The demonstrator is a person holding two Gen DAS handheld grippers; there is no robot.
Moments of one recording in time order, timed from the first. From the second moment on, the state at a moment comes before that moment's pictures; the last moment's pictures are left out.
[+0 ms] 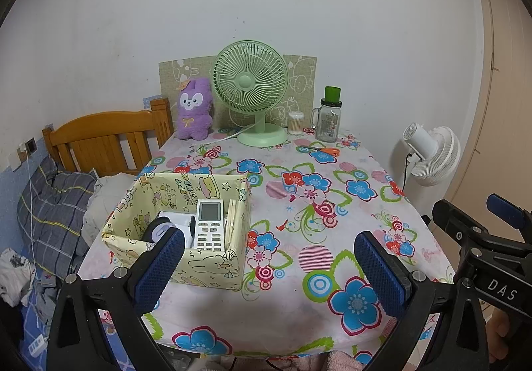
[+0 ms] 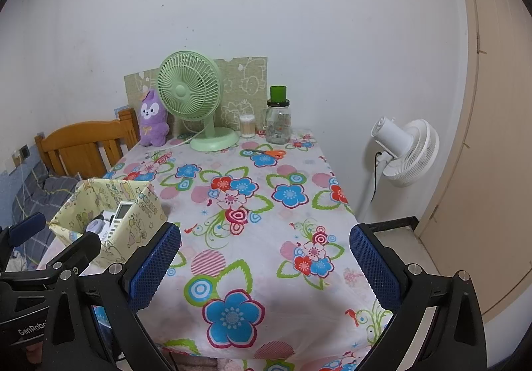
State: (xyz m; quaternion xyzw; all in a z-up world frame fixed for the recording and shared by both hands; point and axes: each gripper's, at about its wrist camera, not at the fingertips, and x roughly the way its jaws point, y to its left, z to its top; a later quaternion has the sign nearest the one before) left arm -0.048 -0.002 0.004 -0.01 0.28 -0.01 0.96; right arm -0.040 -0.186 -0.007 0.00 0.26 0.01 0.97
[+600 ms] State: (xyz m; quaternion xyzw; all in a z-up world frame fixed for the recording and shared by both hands) left arm -0.046 -0.001 0.002 -0.01 0.29 -0.01 0.96; right arm -0.037 -0.185 -0.007 0.00 0.26 0.01 0.96
